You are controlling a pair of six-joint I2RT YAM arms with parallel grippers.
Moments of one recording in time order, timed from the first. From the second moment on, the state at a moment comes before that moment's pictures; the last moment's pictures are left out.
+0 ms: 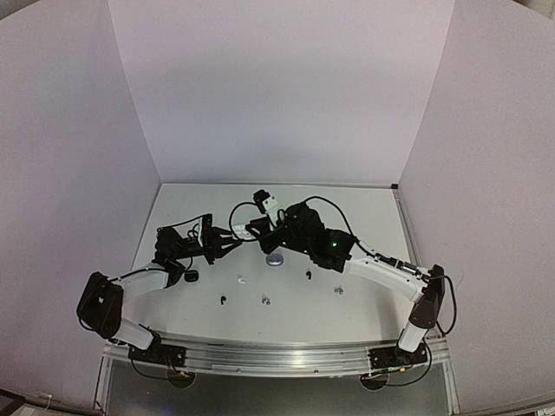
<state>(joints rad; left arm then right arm) -0.48 1.44 0.70 1.00 0.96 -0.24 1.02 1.78 1.72 -0.26 0.03 0.22</state>
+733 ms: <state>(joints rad) -0.49 1.45 0.70 1.00 0.91 -0.23 1.06 1.83 1.82 -0.36 0.15 0.10</state>
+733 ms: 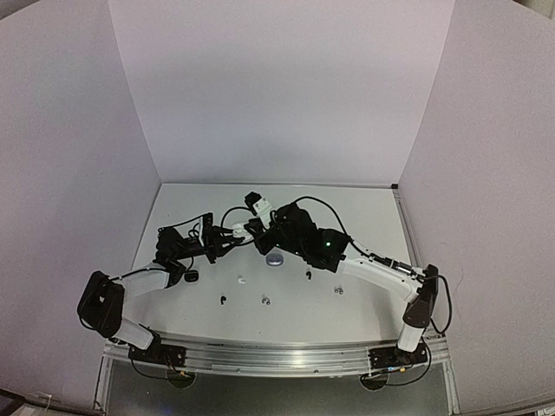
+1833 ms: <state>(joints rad) -0.49 1.45 0.70 0.98 0.88 -0.22 1.08 1.87 1.86 -0.39 0.22 -0.21</state>
